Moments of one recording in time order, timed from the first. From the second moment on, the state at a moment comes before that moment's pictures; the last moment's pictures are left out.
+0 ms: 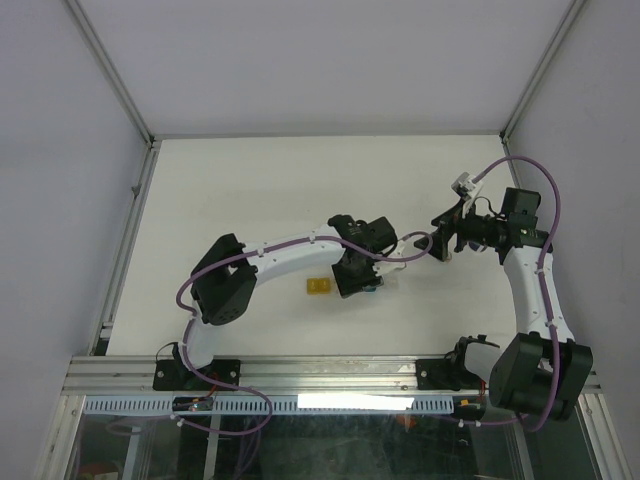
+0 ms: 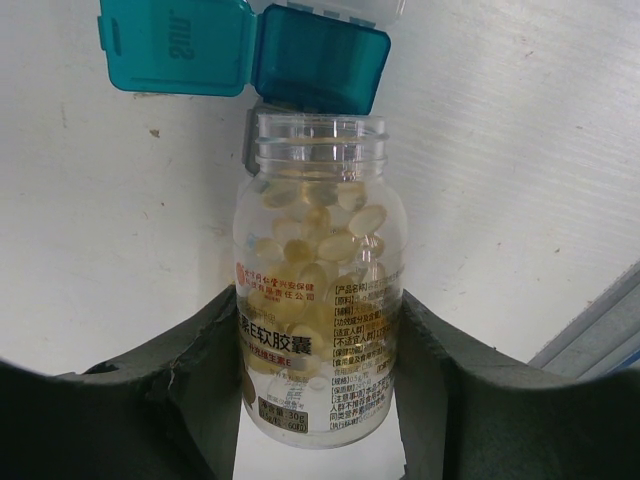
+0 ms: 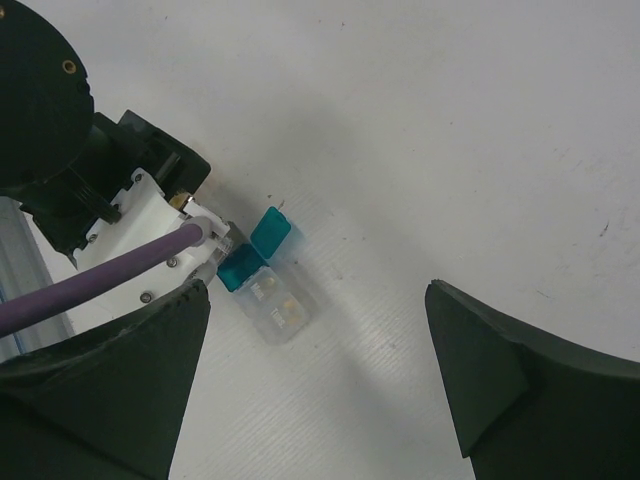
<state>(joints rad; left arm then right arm) -1.07 2.04 1.68 -1.00 0.00 0.23 -0.21 1.13 0.87 -0.61 -1.08 -0.57</state>
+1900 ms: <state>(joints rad) -1.09 2.06 1.71 -1.02 -0.05 0.20 -0.23 1.12 0.87 -0.63 -1.09 -0.58</state>
